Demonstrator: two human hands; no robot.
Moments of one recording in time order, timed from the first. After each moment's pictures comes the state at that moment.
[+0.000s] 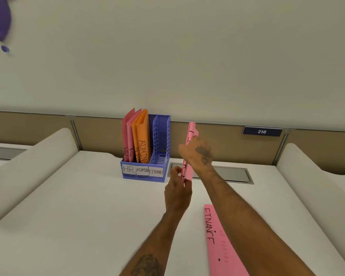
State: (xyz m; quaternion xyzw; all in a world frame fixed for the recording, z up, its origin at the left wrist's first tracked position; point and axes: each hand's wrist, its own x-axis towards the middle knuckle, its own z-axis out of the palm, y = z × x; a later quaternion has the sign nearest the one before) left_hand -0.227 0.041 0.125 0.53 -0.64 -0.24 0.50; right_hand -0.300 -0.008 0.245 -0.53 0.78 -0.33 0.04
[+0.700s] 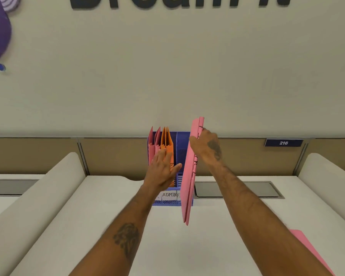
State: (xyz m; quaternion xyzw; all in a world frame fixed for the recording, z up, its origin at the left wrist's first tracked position) left_hand -0.012 -0.165 0.201 0.44 -0.85 -0.05 0.29; right_hand -0.176 -0.125 0.295 -0.51 0.73 -0.45 0.02
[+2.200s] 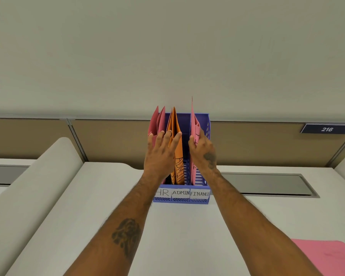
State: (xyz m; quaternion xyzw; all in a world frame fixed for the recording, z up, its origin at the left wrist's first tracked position) left_hand -0.012 -0.300 0.161 0.48 -0.84 0.17 0.19; right_hand -0.170 -0.288 0.158 -0.57 0.67 -0.47 -0.02
